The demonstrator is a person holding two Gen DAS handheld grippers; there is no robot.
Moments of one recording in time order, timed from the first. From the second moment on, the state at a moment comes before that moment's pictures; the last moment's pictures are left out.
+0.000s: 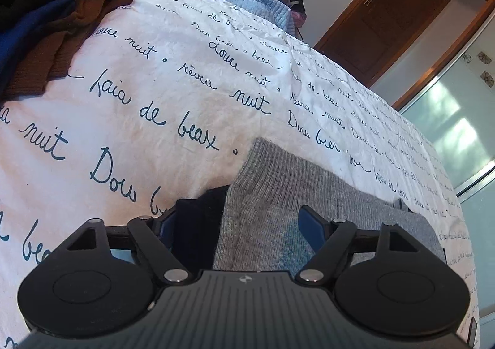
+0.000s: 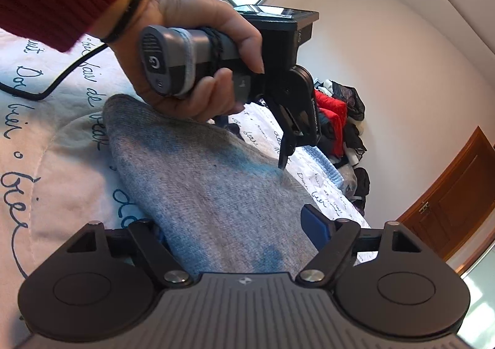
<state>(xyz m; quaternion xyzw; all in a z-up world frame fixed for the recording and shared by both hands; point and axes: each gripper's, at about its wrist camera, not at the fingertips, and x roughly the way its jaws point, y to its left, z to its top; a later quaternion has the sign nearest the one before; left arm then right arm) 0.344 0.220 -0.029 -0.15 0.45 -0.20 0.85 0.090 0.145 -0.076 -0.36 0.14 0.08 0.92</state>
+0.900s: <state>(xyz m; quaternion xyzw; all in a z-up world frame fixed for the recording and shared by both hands) 0.305 0.191 0.023 -0.05 0.40 -0.12 0.91 0.084 0.103 -0.044 -0.22 0.18 0.20 0.94</state>
